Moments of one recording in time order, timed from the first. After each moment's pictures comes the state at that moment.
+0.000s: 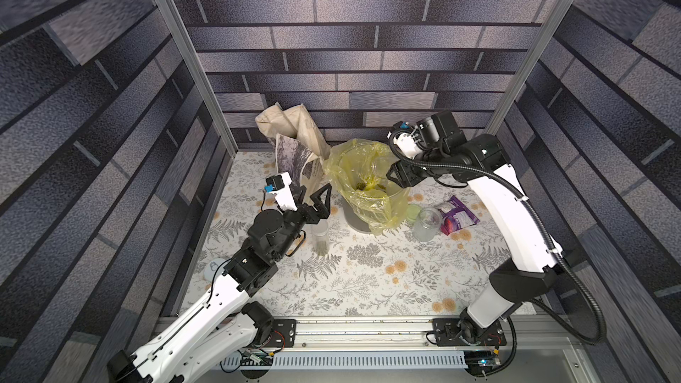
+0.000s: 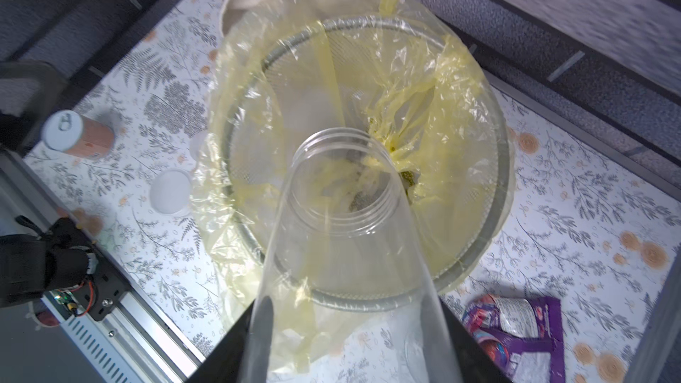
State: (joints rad) left arm -0.64 0.79 0.72 0.09 -0.16 -0.56; right arm 0.59 1.60 2.11 -1.32 -0.12 -0.06
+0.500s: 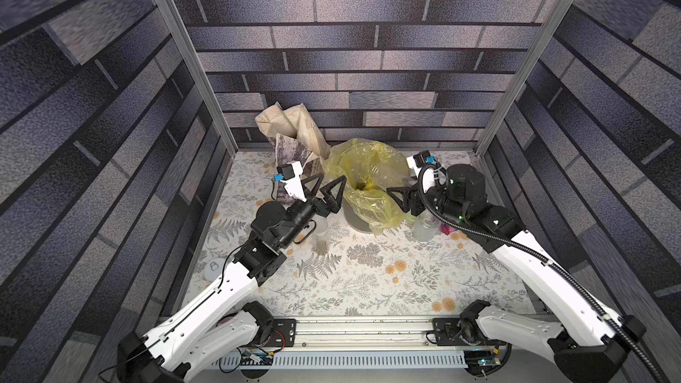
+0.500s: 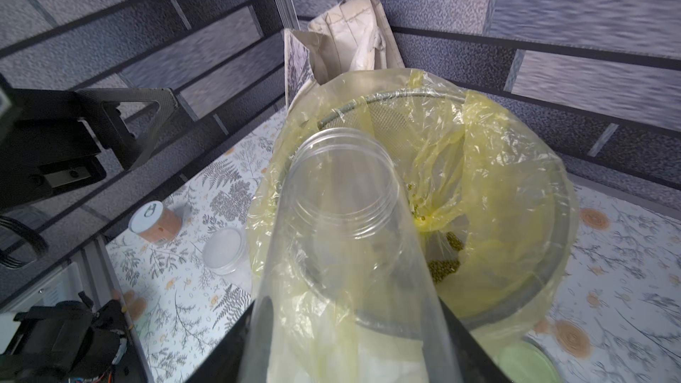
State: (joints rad) left arm -0.64 0.90 0.77 0.35 0.03 -0.57; right arm 0.59 1.04 1.07 -0.36 -0.23 0.12
